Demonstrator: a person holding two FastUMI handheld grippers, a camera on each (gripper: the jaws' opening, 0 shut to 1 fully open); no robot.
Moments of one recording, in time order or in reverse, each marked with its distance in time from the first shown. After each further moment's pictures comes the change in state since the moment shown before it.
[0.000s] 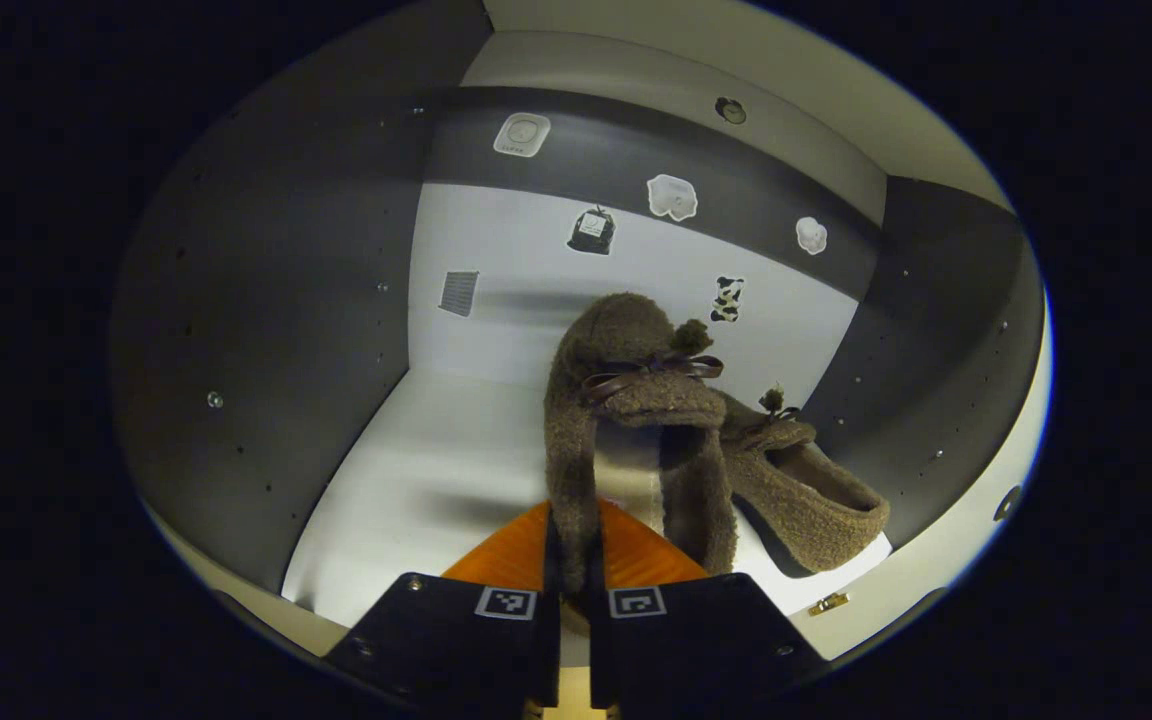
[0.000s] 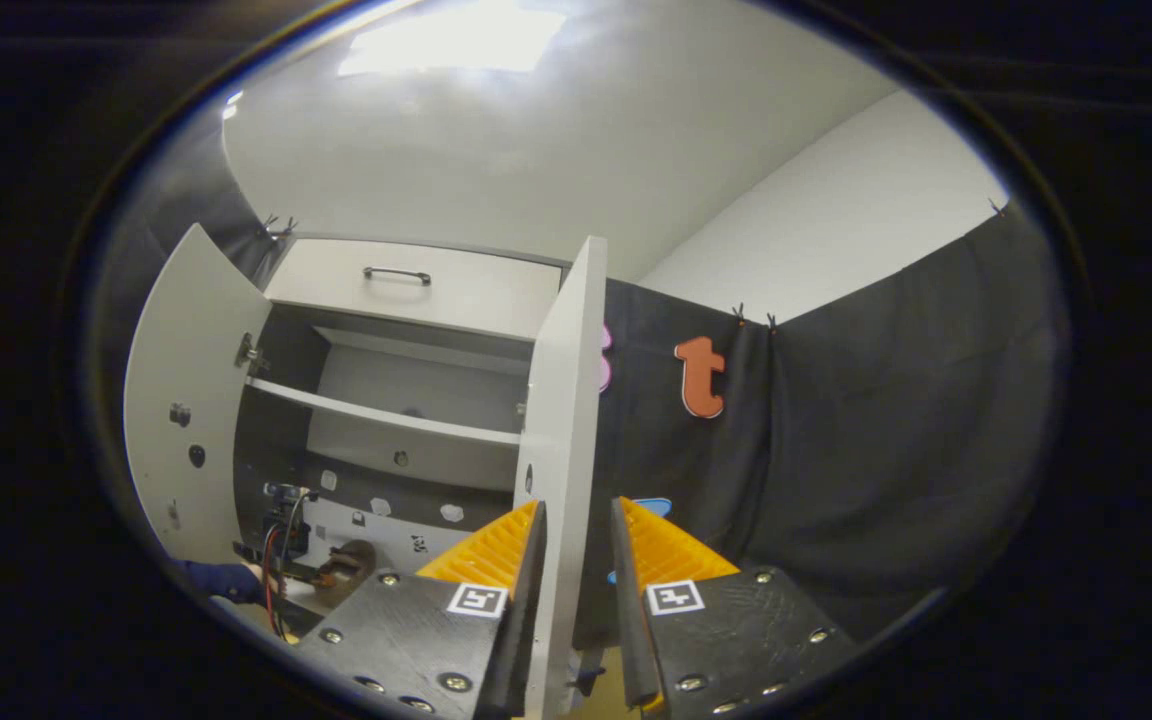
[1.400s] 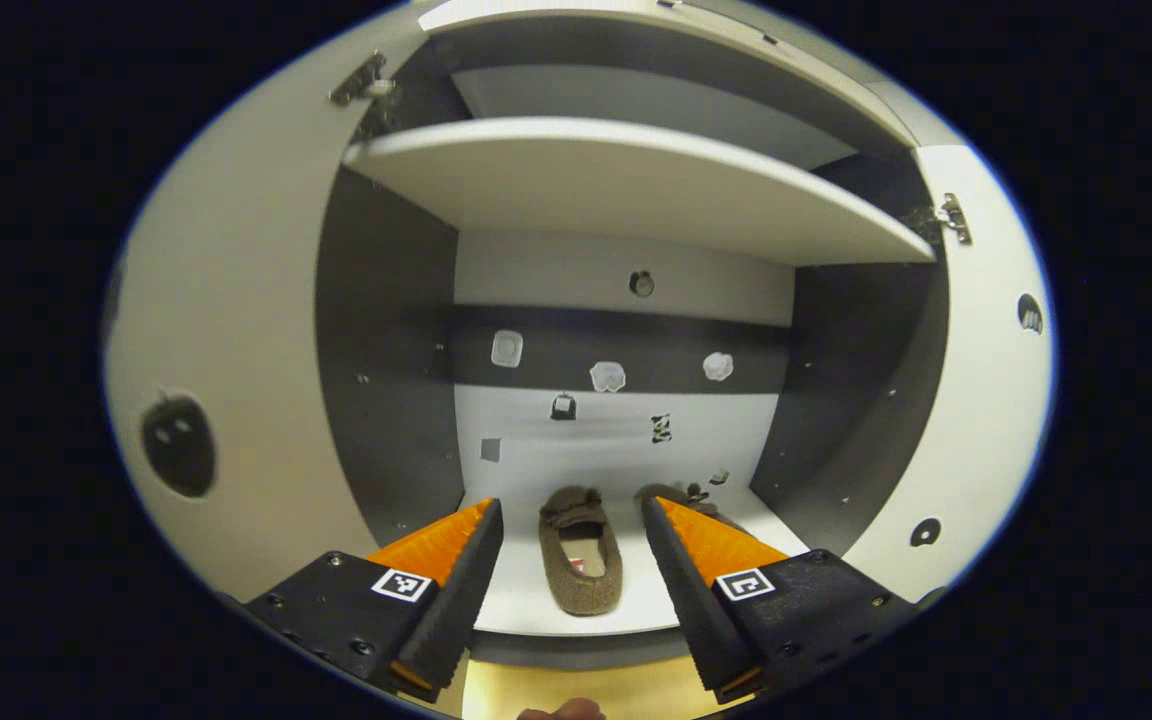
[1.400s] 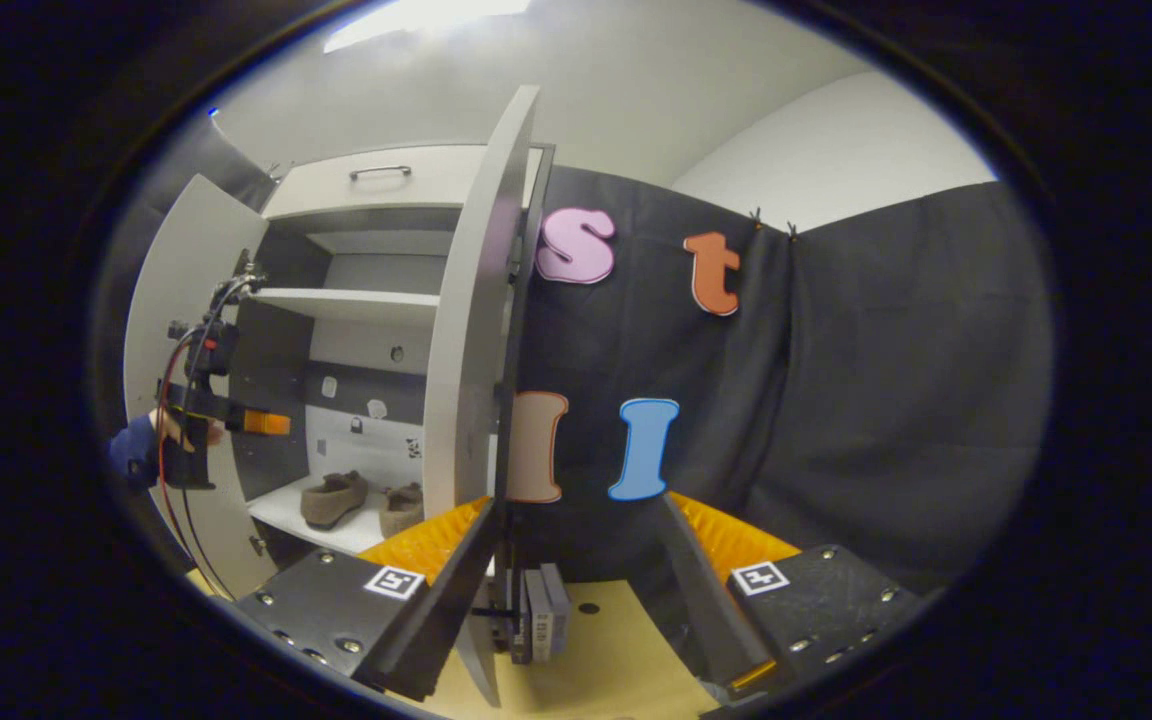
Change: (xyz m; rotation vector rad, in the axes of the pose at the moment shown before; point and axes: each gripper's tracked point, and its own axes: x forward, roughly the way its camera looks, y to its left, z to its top) left arm -0.200 -0.052 0.114 0.149 -0.335 0.041; right arm 0.006 -0.045 -0.123 0.019 0.285 0.142
